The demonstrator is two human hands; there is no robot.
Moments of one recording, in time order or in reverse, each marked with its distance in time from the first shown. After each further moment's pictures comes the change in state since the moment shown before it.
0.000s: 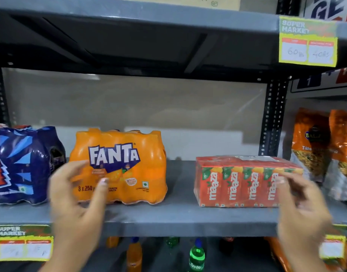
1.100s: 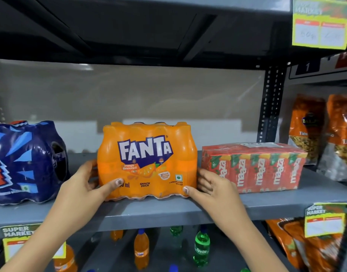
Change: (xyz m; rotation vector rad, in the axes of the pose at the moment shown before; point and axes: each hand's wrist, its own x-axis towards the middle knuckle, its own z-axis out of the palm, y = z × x) left_hand 0.047 -0.001 -0.019 0.209 -0.548 -0.445; right_hand -0.041 -0.048 0.091 0.213 -0.755 0.444
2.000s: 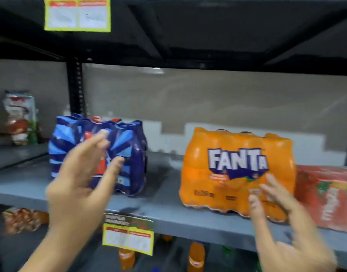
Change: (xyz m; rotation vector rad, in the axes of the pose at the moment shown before) left_hand -0.007 -0.068 -0.105 -0.220 0.577 0.385; right_hand -0.047 -0.045 0.107 -0.270 0.482 -0.581
